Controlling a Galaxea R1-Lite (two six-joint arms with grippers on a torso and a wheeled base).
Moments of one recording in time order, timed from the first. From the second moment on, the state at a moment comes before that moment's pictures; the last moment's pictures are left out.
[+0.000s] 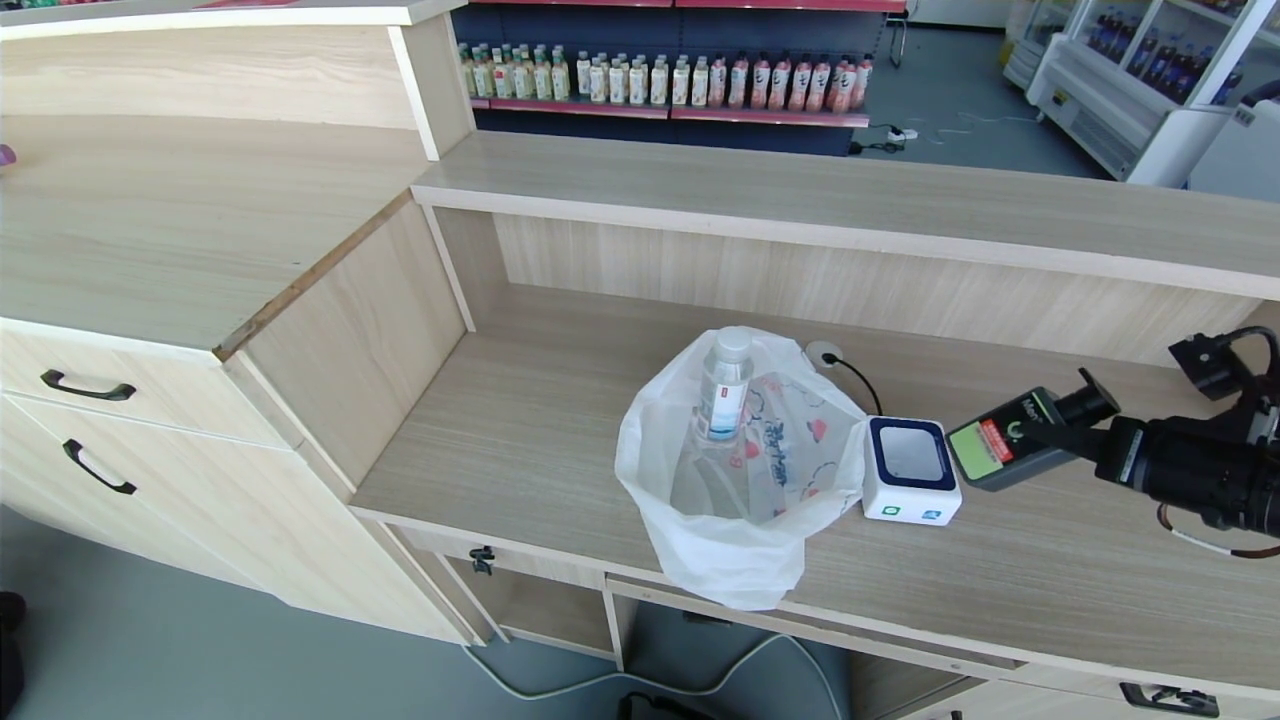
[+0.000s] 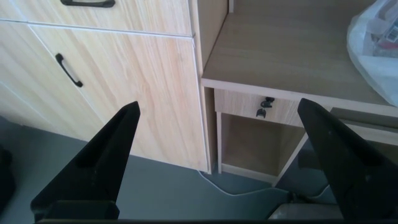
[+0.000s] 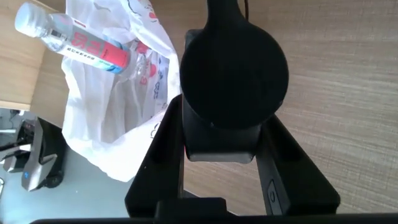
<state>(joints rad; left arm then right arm) 0.00 0.00 0.00 -0.06 0.07 0.07 -0.26 1.68 -0.60 -0.71 0.63 0.19</state>
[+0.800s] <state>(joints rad) 0.00 0.00 0.00 -0.06 0.07 0.07 -0.19 1.79 -0.66 -0.76 0.60 0.19</state>
